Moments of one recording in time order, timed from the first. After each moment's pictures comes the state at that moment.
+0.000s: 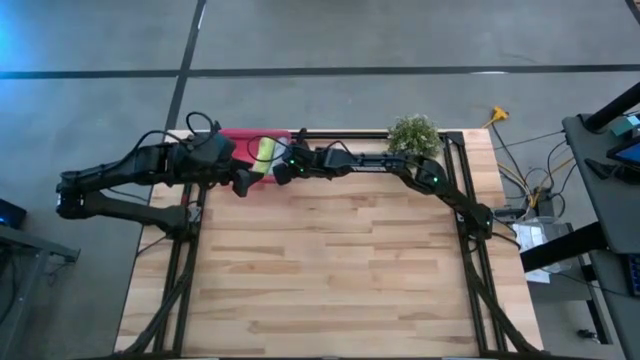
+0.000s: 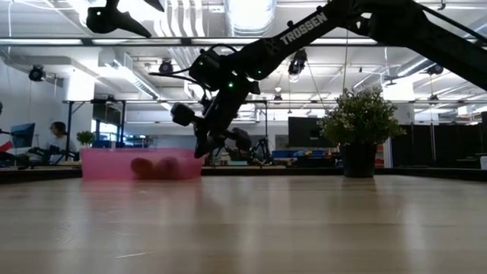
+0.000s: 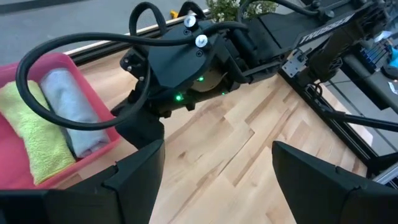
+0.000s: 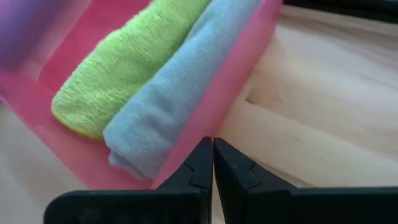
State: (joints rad) left arm 0.15 0.90 1.16 -0.84 -0.22 -0.70; right arm -0.26 2.42 1.99 -0.42 0.25 0.78
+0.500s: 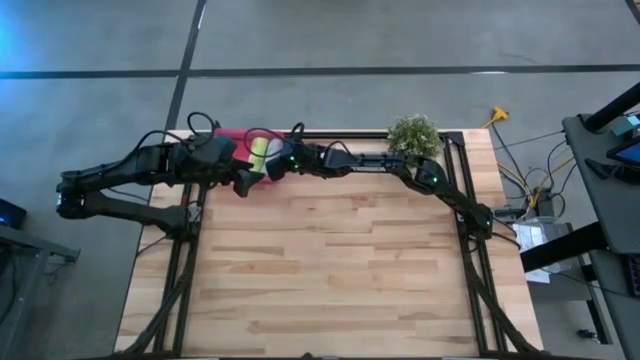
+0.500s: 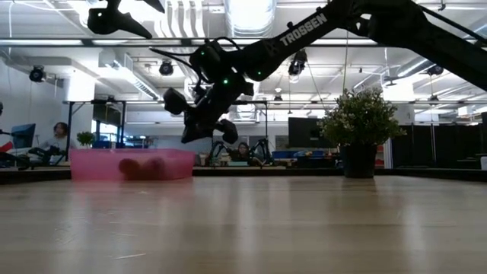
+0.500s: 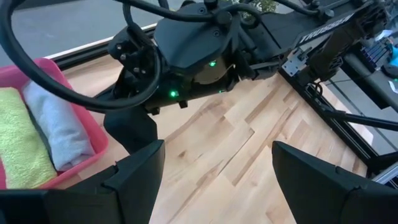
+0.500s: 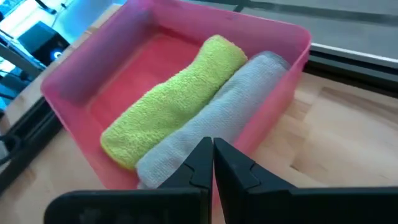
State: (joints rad) left arm 0.15 0.91 1.16 -0.84 -0.22 -0.70; right arm -0.26 2.42 1.99 -0.19 0.26 0.65
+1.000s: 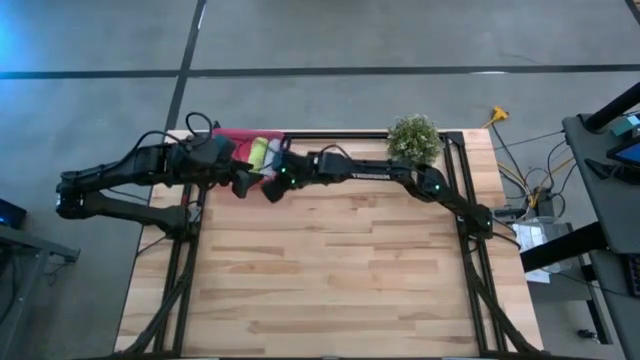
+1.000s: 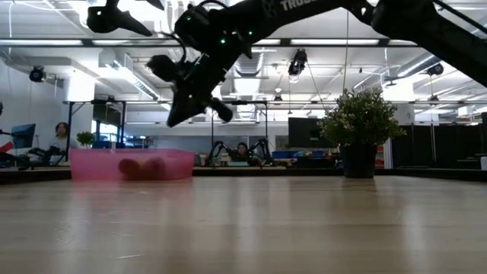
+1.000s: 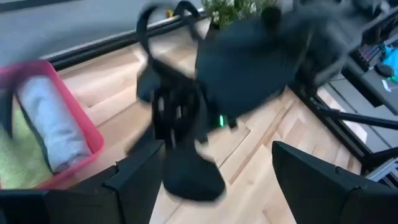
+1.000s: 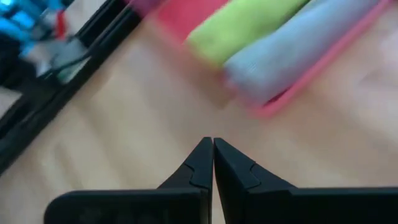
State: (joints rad) left arm 0.15 0.90 1.16 -0.84 -0.21 -0.70; right arm -0.16 2.40 2.20 -0.61 0.11 0.65
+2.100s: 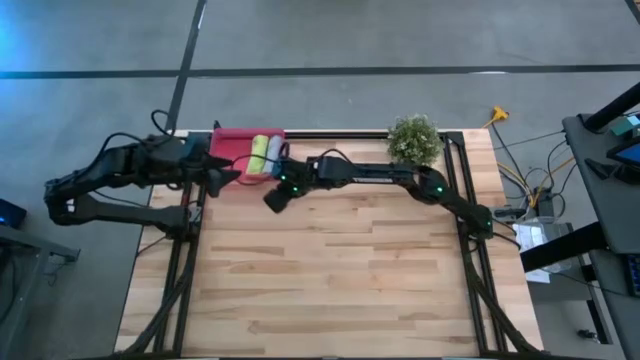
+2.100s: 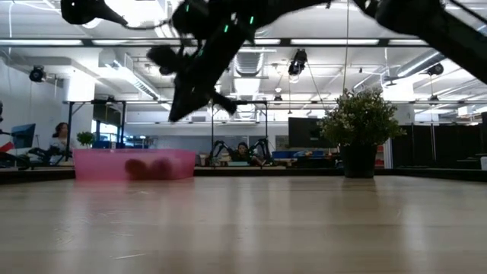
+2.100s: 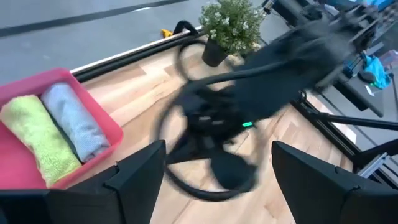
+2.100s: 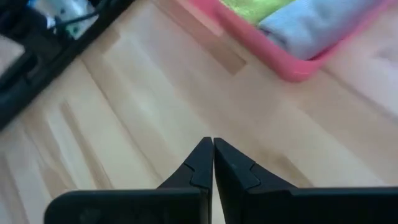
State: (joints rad) left arm 0.15 0.72 1.16 -0.94 -0.22 -0.65; right arm -0.13 2.38 2.20 -0.69 0.06 0.62
